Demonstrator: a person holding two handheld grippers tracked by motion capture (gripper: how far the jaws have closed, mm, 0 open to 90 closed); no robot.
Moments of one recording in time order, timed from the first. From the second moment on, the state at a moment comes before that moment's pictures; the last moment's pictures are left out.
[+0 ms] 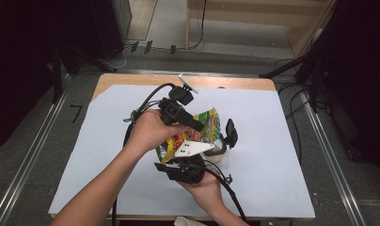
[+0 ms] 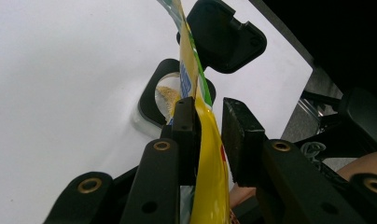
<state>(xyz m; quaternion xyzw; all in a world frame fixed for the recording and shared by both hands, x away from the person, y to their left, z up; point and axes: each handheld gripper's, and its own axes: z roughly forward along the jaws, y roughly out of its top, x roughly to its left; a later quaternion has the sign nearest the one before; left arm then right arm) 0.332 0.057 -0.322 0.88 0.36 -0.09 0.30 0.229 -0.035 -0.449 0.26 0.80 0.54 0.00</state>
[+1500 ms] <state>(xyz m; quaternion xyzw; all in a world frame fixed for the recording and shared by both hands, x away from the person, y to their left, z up) 0.339 0.052 -0.315 0.88 0.35 -0.08 0.29 0.231 -0.037 -0.441 0.25 0.80 0.55 0.01</state>
